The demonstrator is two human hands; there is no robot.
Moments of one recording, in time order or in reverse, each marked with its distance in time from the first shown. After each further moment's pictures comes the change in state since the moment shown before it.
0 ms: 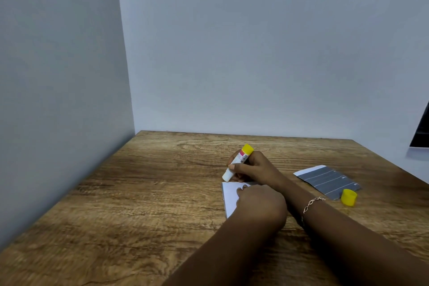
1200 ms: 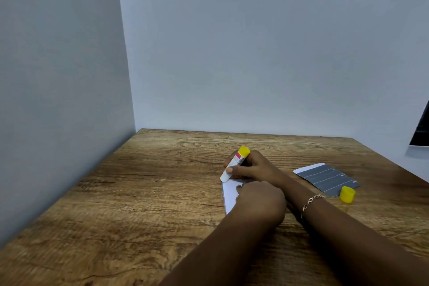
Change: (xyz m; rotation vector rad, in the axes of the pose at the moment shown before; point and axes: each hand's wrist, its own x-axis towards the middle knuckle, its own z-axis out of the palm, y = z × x) left_hand -0.015 -0.001 -0.005 -0.007 0.065 0.063; right_hand 0.001 0.002 -0.003 -0.094 -0.129 -0.035
